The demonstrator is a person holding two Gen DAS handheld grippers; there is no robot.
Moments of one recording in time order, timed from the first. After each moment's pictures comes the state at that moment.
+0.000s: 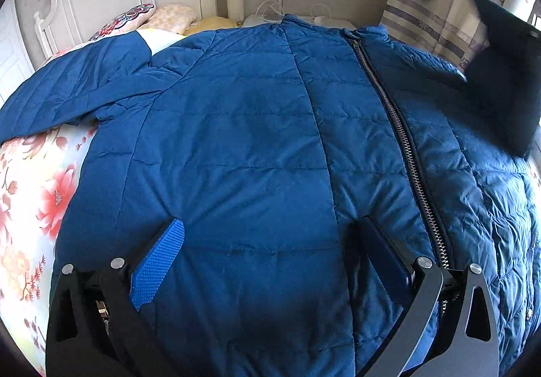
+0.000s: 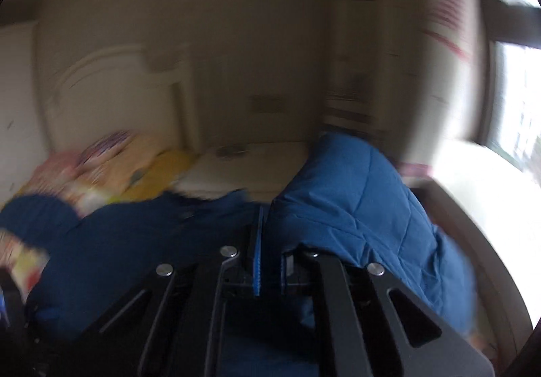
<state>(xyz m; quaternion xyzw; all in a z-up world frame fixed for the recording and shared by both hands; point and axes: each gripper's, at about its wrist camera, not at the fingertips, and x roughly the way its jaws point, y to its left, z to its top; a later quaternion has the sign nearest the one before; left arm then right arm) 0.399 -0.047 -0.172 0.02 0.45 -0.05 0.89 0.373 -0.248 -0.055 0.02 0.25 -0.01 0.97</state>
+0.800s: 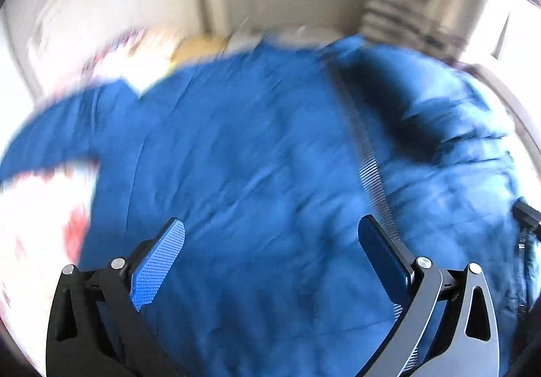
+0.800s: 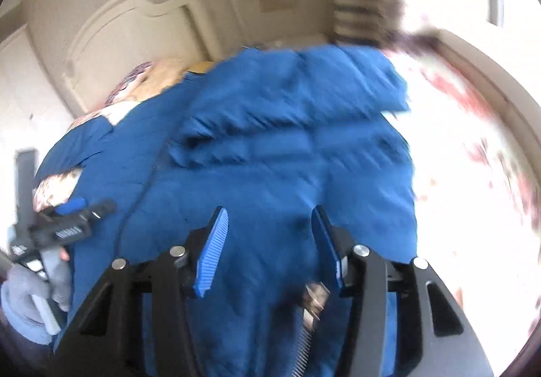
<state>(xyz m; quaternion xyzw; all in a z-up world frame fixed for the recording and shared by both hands) 0.388 -0.094 -0.126 0.09 0.41 -0.09 0.90 0.275 -0.322 -0.143 0.17 0.40 0.00 0.90</state>
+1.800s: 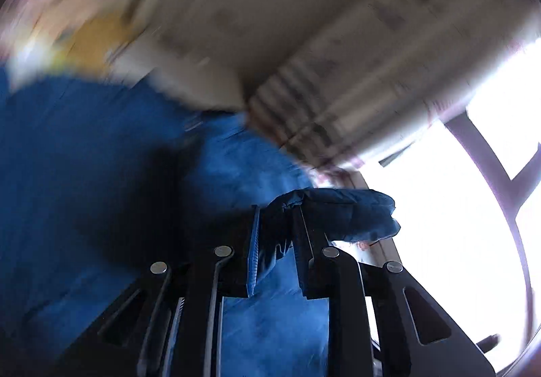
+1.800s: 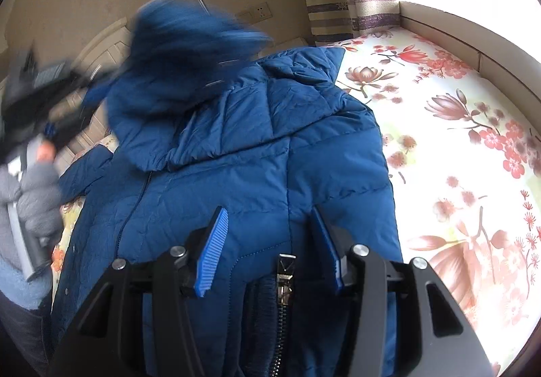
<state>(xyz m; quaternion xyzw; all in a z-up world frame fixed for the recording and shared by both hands) 0.474 -0.065 -0.116 -0.28 0.40 -0.28 0.82 0.252 -0.340 -0.167 0.22 0.36 -0.01 0.91</state>
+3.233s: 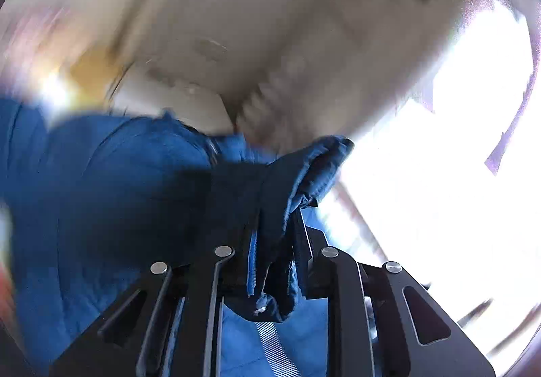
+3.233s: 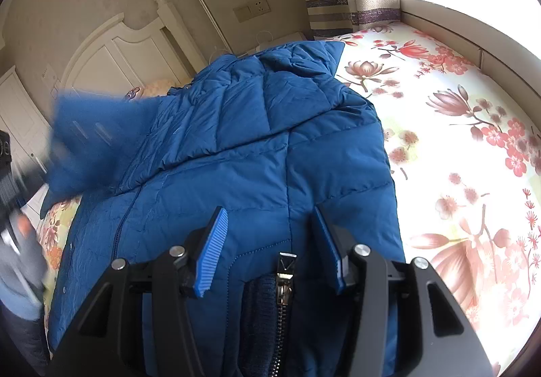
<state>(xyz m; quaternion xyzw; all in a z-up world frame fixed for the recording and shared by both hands) 0.434 0.049 -0.091 -0.32 0.31 -0.34 0.83 0.260 -0.339 -0.171 0.21 0.37 -0.01 0.90</state>
